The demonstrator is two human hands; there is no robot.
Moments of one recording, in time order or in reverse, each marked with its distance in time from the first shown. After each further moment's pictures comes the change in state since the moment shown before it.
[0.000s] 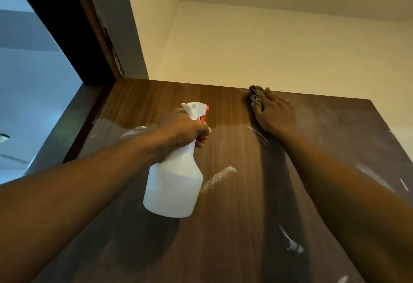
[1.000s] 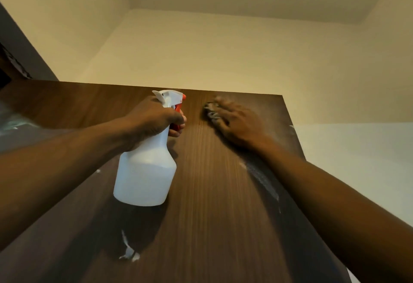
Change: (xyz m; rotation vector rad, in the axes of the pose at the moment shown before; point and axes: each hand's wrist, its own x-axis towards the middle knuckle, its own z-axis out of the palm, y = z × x) left_hand 0.024 0.119 0.211 0.041 0.047 0.063; right_hand -0.018 0.217 -0.027 0.008 -0.029 -0.415
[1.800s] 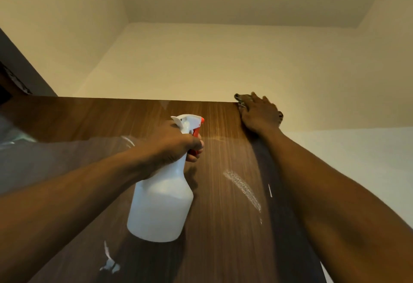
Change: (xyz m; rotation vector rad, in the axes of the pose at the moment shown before) left_hand -0.018 0.025 0.064 -0.045 -0.085 -0.005; right_hand 0.023 0.089 -0.010 0.099 0.072 0.429
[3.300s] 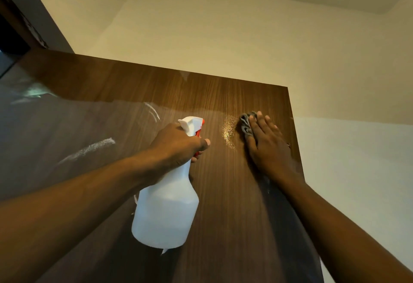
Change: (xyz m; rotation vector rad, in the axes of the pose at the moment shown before) left_hand -0.056 -0.045 -0.013 -0.020 0.071 -0.178; right_hand -0.153 -0.021 0.010 0.012 -0.068 -0.158
